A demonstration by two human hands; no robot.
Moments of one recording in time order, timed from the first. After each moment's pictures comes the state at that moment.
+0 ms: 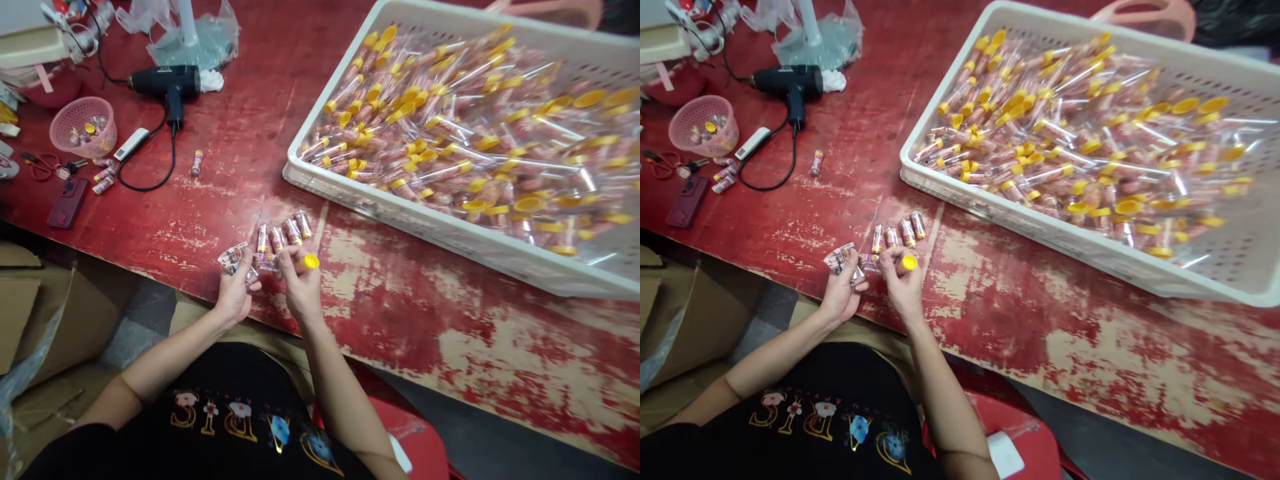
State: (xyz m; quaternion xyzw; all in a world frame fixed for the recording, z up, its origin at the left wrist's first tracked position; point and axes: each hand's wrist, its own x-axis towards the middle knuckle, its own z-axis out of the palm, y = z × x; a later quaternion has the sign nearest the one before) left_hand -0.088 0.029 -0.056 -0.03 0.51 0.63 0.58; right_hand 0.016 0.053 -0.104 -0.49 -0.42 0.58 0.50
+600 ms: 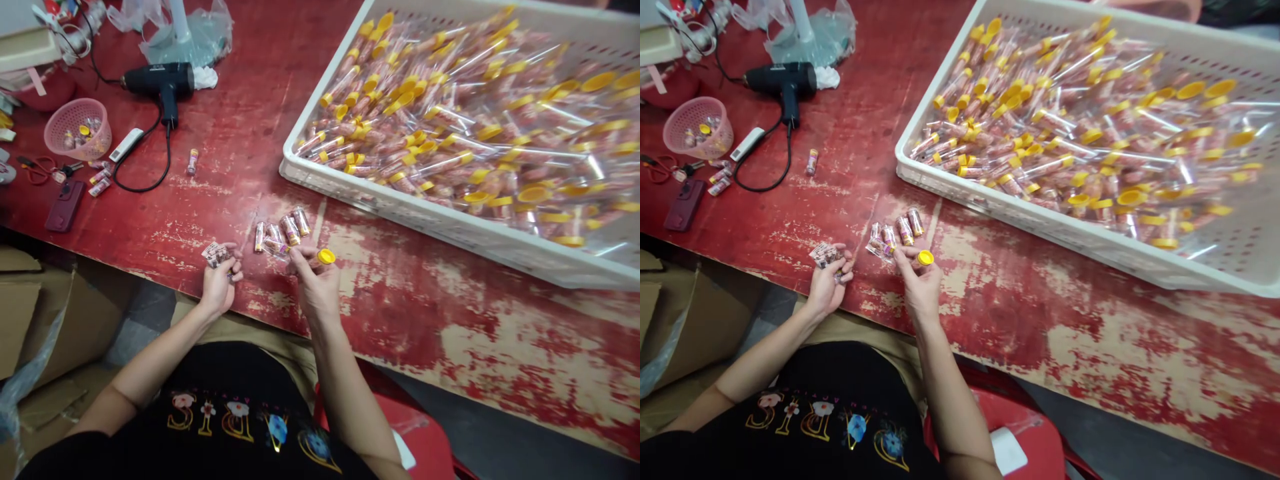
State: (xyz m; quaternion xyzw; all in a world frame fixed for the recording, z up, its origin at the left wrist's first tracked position) left_hand -0.117 0.029 -0.068 0.01 0.54 0.62 0.57; right_hand 0.032 0.060 -0.115 -0.53 -0.28 0.60 0.53
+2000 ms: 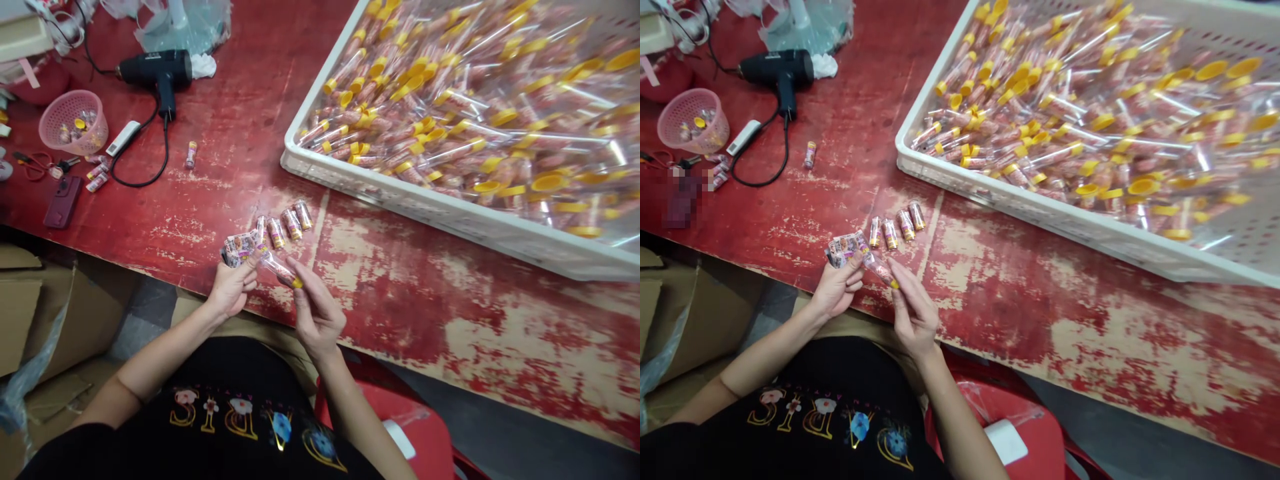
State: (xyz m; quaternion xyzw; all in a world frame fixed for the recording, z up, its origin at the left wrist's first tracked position) left_hand -0.094 0.027 -0.048 0.02 0.55 0.54 0.64; right_hand 0.052 -0.007 -0.103 -0.44 -0.56 0.44 0.54
